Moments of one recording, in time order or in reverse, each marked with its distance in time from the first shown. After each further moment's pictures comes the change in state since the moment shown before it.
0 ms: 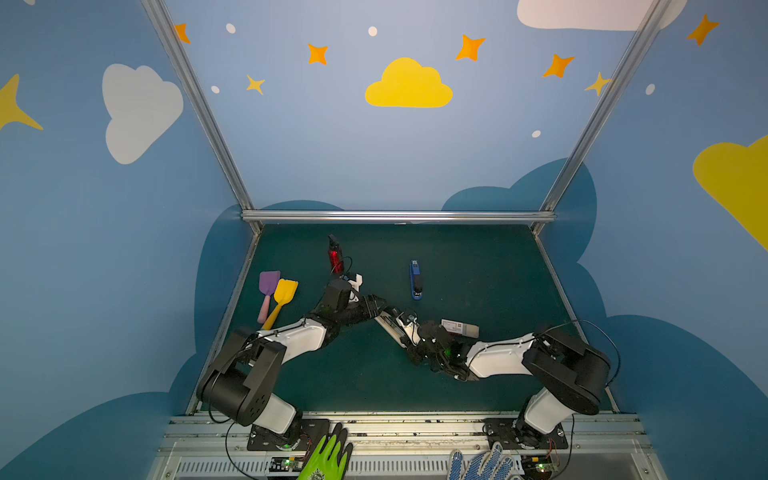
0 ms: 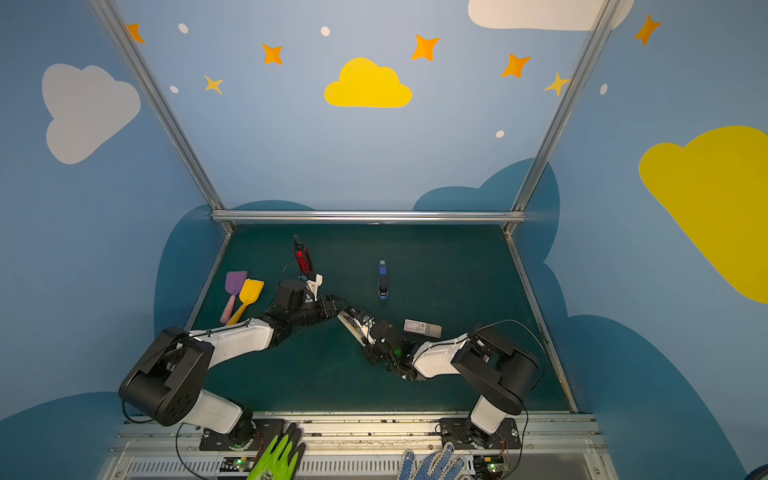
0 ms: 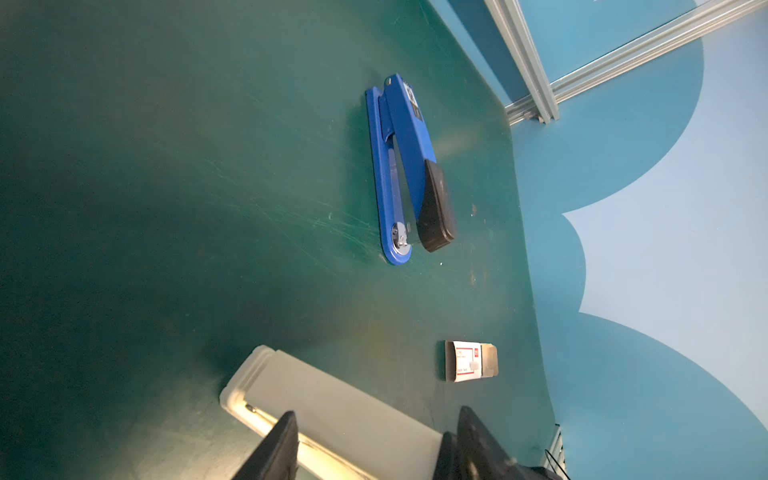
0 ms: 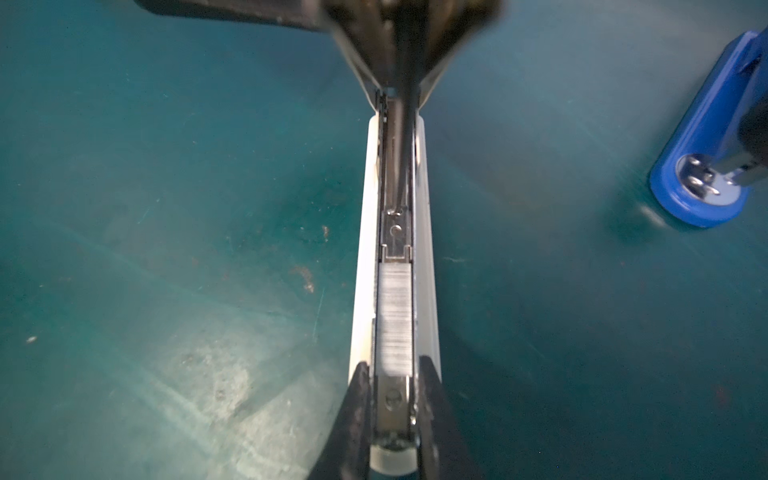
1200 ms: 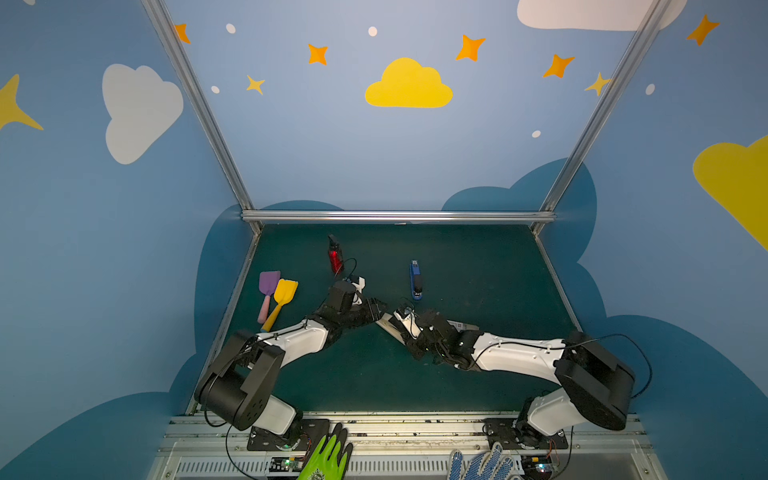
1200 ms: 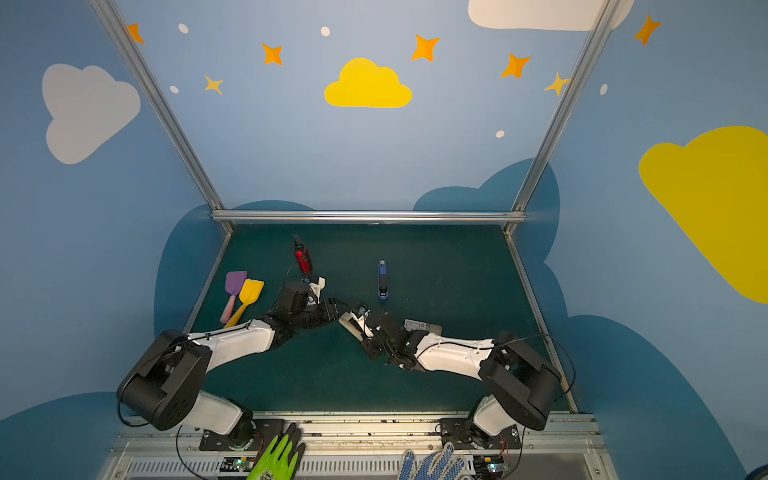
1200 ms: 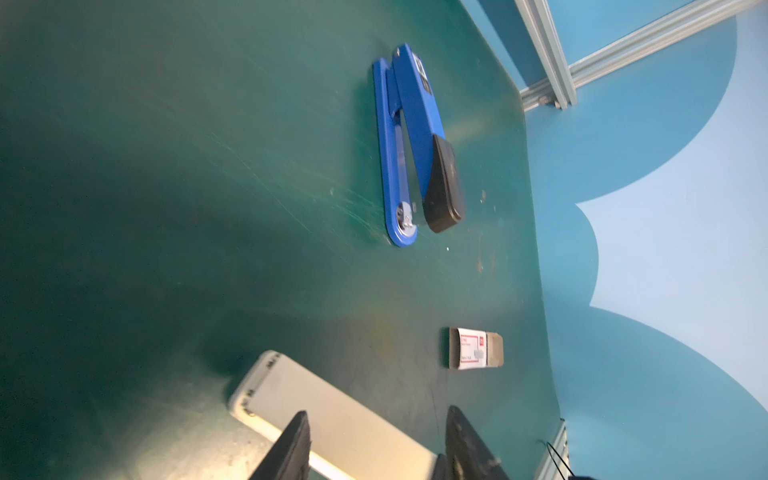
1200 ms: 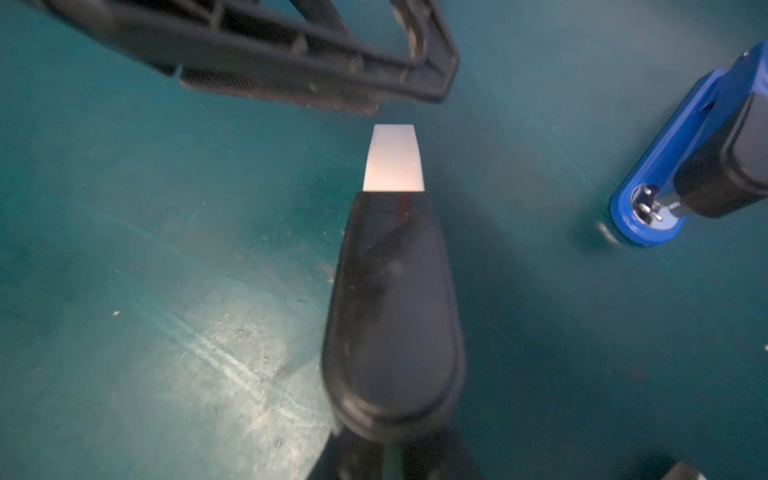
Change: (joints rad) left arm -0.036 -0.018 0.006 -0.058 -0.026 -0.018; right arm -0.010 -0.138 0.145 -0.361 -0.008 -0.031
